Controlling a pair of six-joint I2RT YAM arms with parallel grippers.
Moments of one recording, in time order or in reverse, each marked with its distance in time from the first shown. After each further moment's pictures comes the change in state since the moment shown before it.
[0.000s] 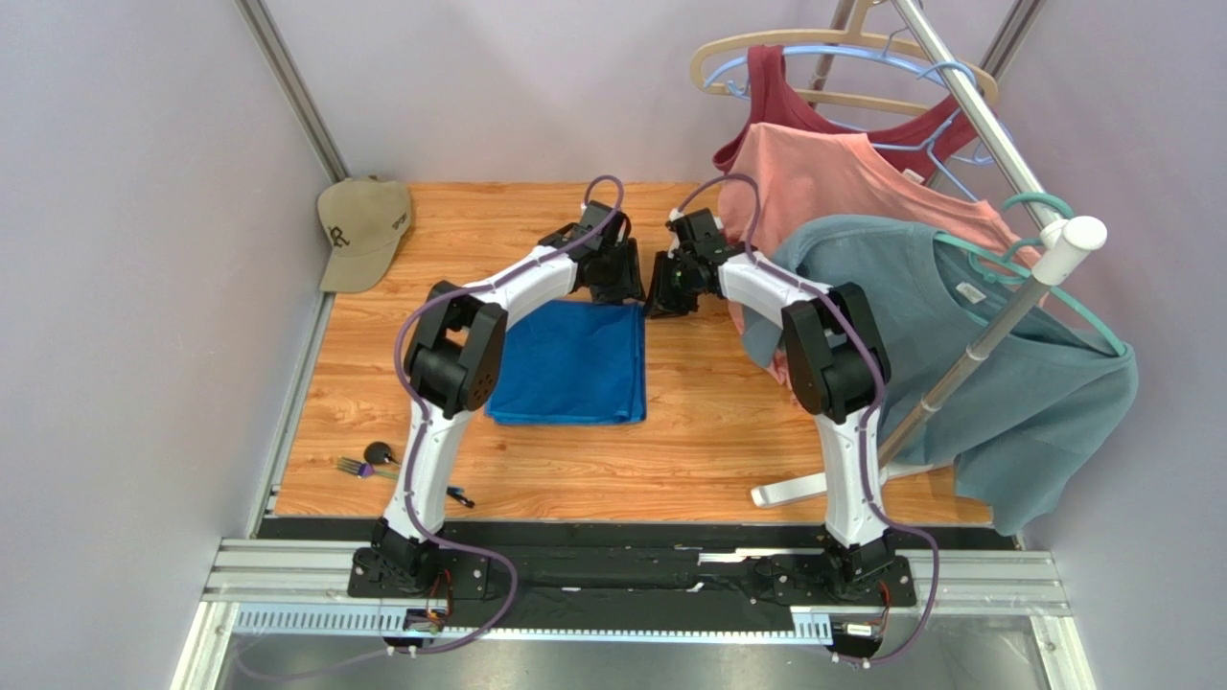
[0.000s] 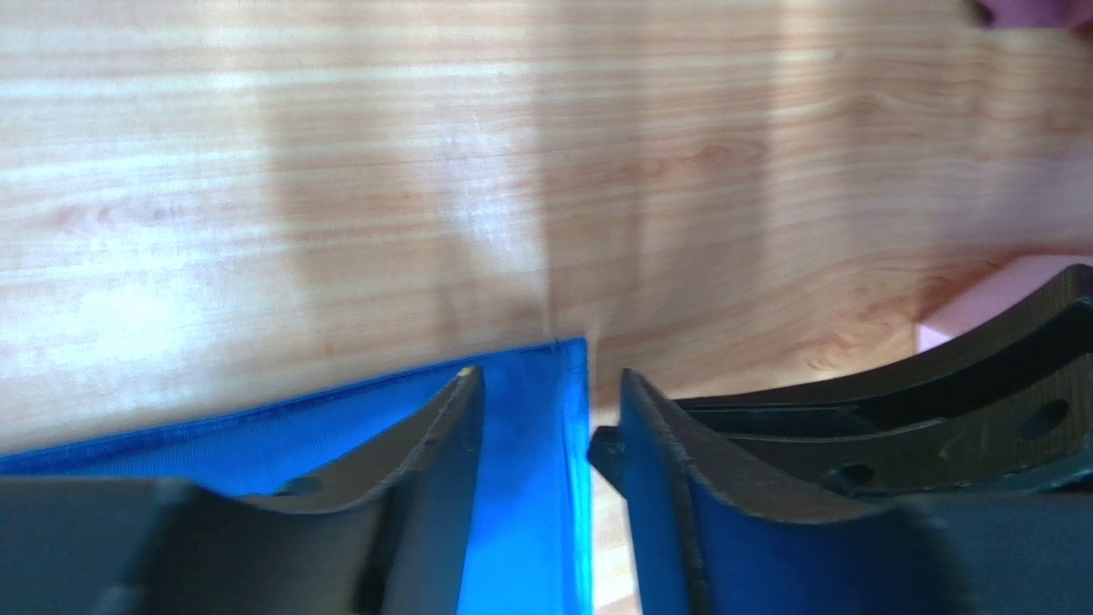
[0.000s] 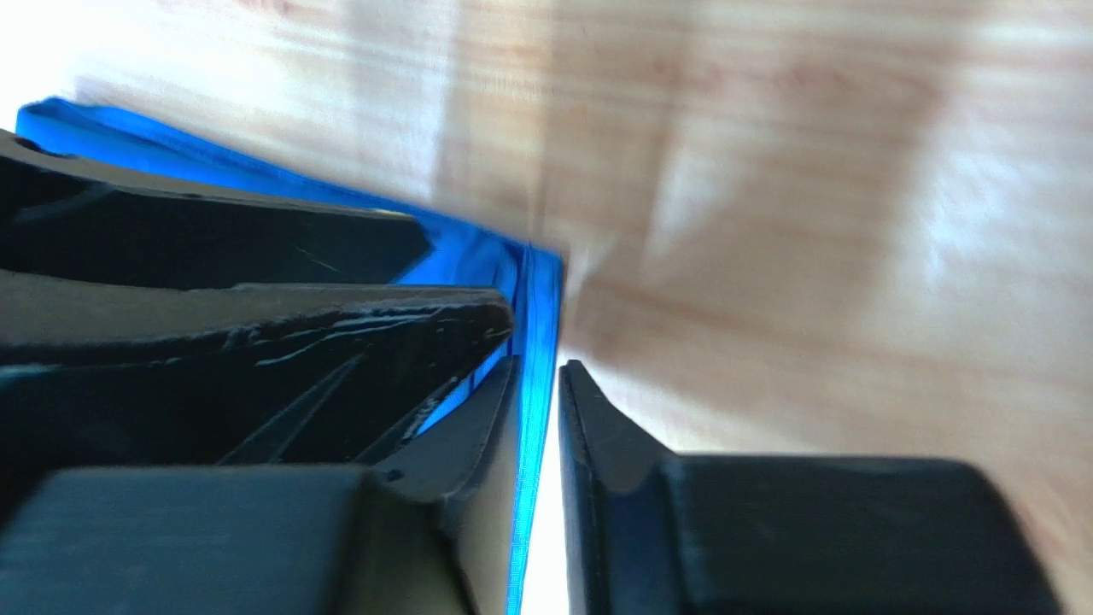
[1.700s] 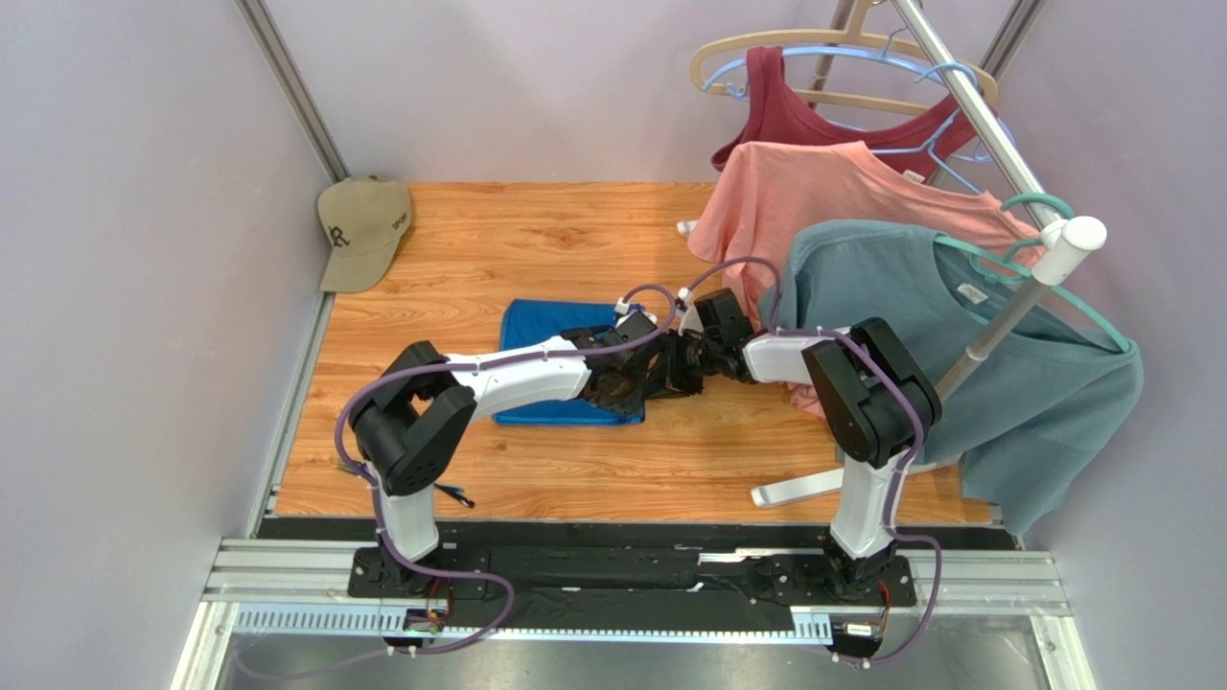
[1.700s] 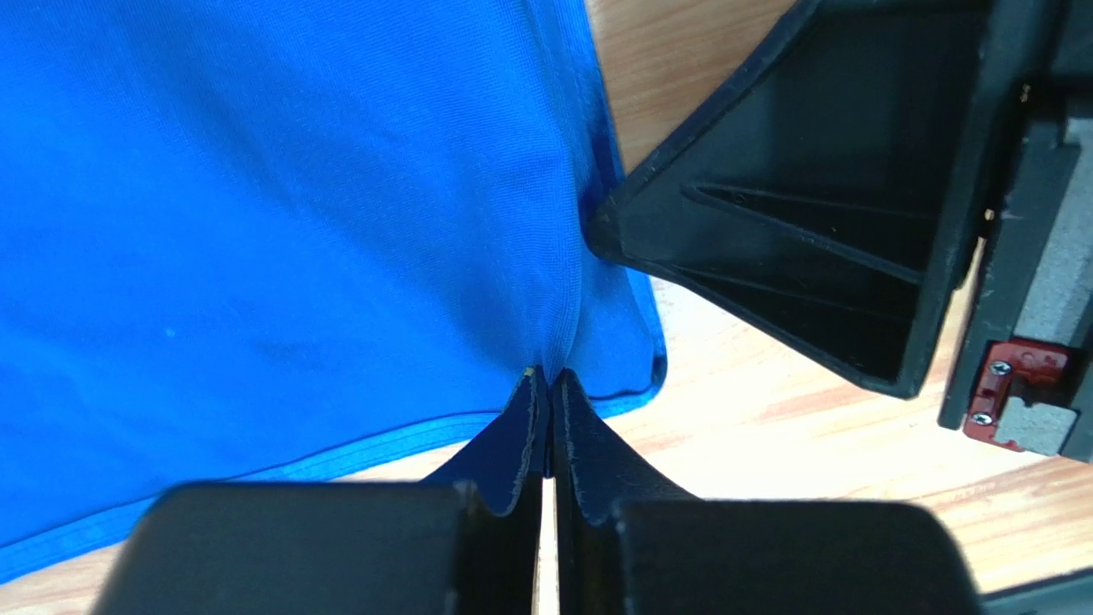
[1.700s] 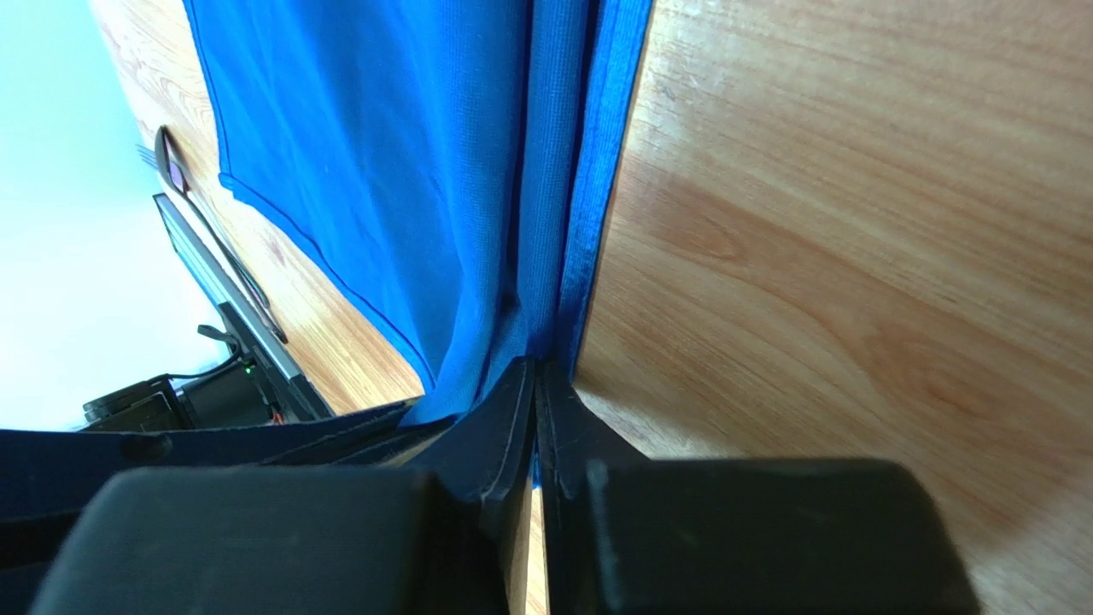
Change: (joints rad) left arm -0.365 -0.458 -0.615 -0.088 -0.280 0.031; right arm 0.058 -0.314 -0.701 0.417 -0.315 0.161
